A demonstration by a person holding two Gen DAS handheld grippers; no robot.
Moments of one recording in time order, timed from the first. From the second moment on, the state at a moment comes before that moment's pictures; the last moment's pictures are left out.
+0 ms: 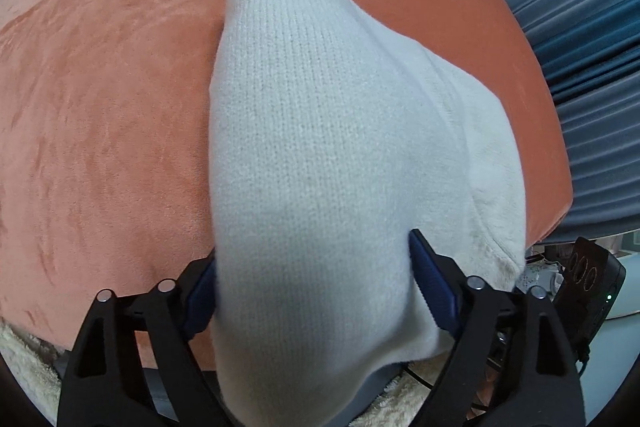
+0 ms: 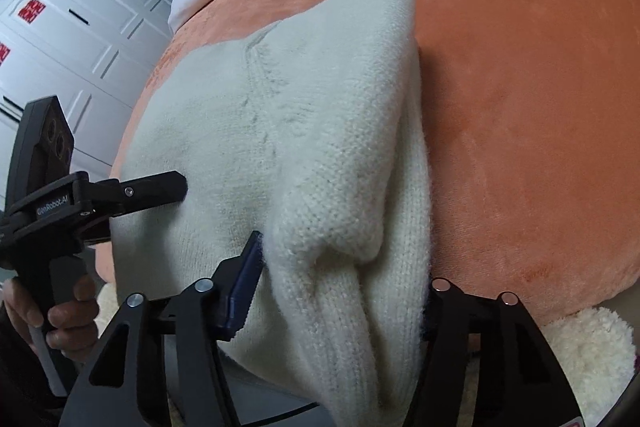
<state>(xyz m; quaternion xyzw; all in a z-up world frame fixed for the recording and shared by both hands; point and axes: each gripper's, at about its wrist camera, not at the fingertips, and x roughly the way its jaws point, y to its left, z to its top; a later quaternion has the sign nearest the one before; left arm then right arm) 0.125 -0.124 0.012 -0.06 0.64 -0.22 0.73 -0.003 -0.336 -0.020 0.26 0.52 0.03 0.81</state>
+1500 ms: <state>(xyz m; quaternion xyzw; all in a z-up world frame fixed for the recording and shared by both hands) 0.086 -0.098 0.085 -0.07 0.59 -0.34 0.73 -0.057 -0.309 0.094 0.20 0.46 -0.01 0.87</state>
